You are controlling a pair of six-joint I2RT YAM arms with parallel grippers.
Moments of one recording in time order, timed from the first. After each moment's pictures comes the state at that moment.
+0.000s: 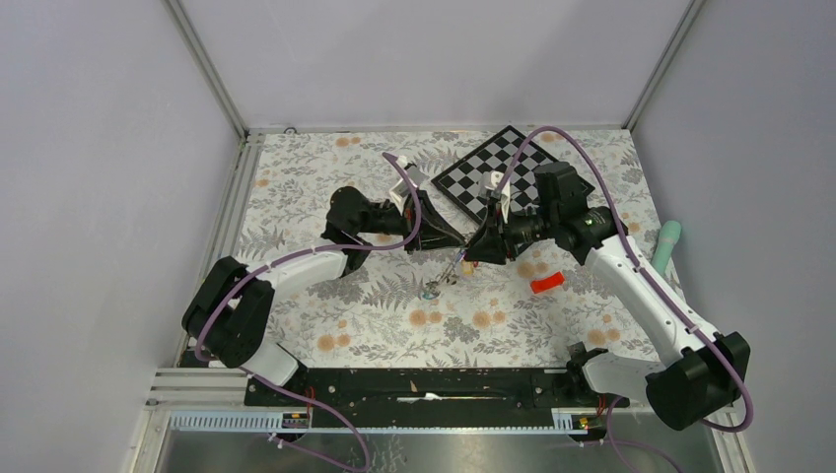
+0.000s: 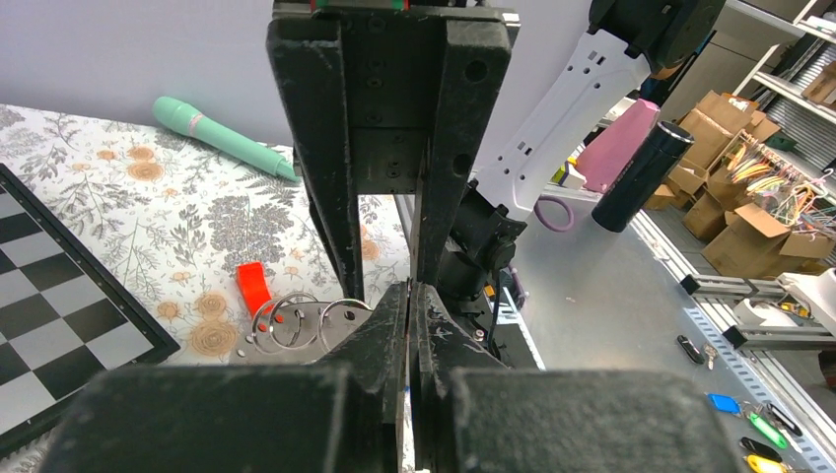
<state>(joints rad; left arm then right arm) -0.62 1.52 0.86 1.04 1.12 -0.65 0.42 1.21 1.11 -0.62 -1.01 -0.37</state>
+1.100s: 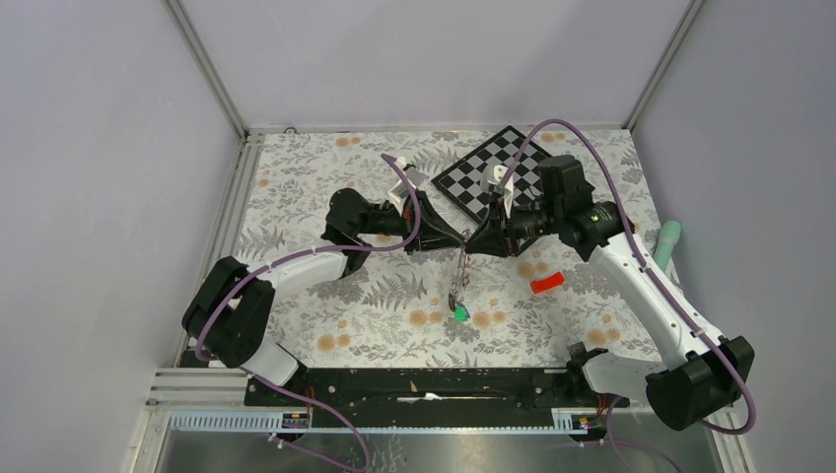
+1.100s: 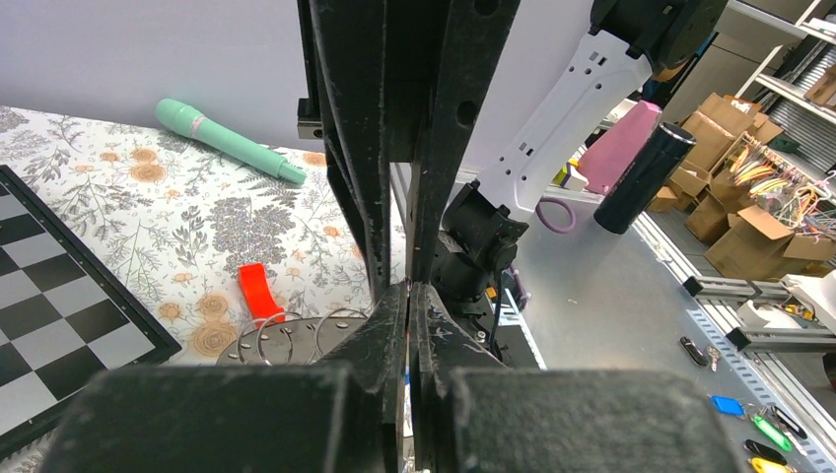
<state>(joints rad) -0.62 1.52 0.85 1.07 1.11 -0.66 0.42 1.20 1.17 -0.66 -1.00 -0.40</state>
